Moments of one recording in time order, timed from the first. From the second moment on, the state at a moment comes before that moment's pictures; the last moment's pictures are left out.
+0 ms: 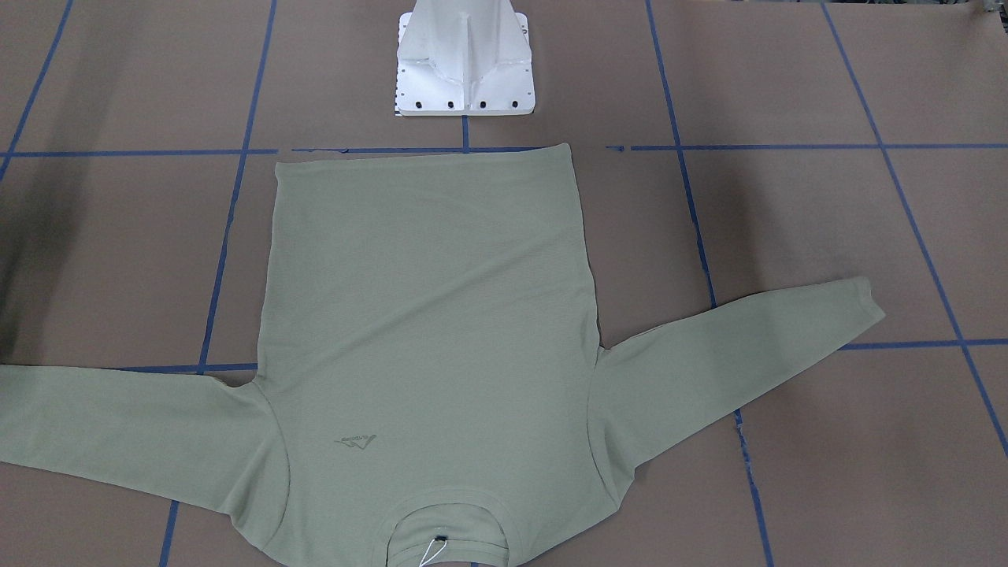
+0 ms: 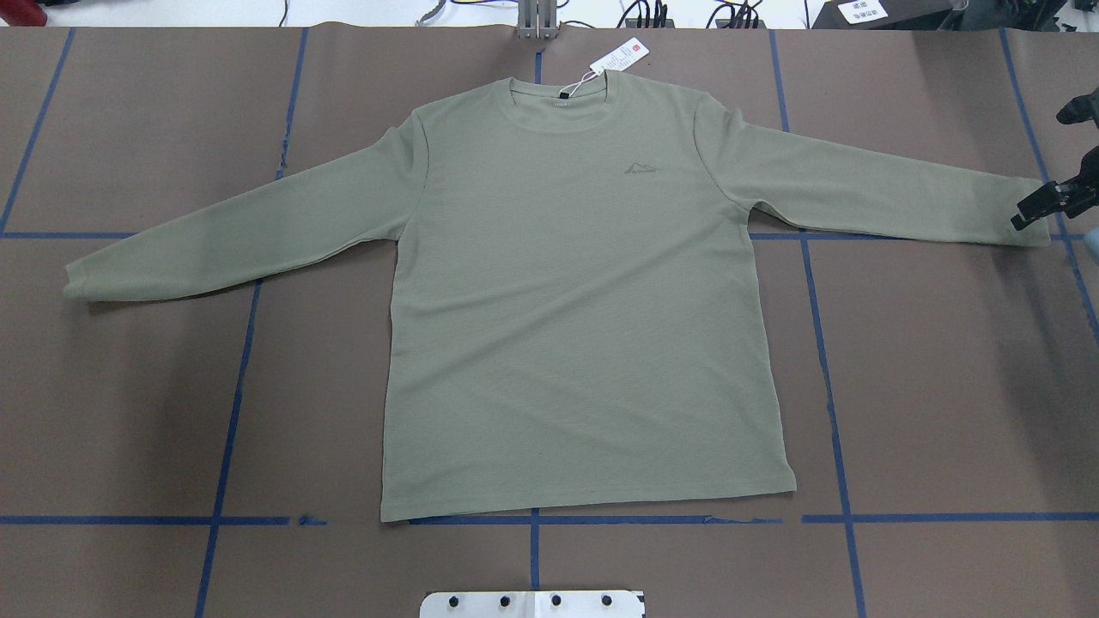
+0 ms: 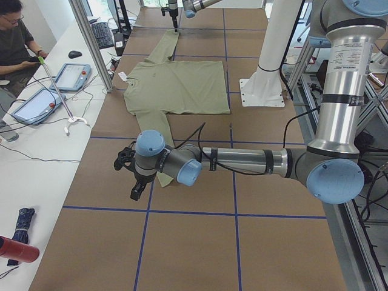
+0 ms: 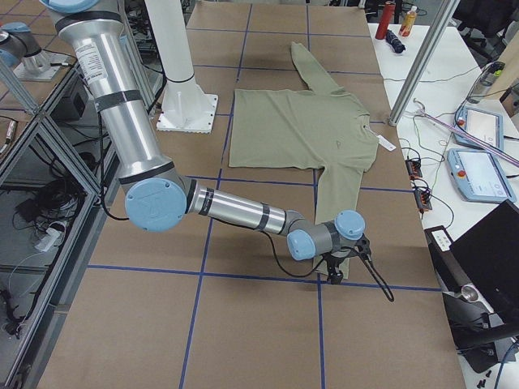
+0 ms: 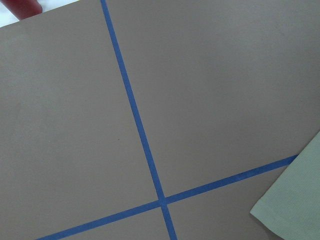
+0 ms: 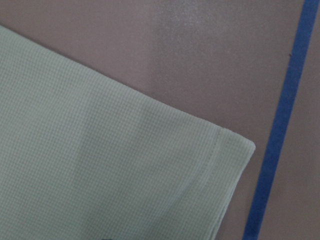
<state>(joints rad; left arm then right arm) -1.49 -1.64 -1.51 -2.02 -2.30 -0.05 1.30 -1.24 0.94 -1.03 2.31 0.14</state>
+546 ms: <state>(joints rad) -1.49 -1.64 -1.51 -2.02 -2.30 -0.05 1.30 -1.25 0.93 -1.03 2.31 0.14</state>
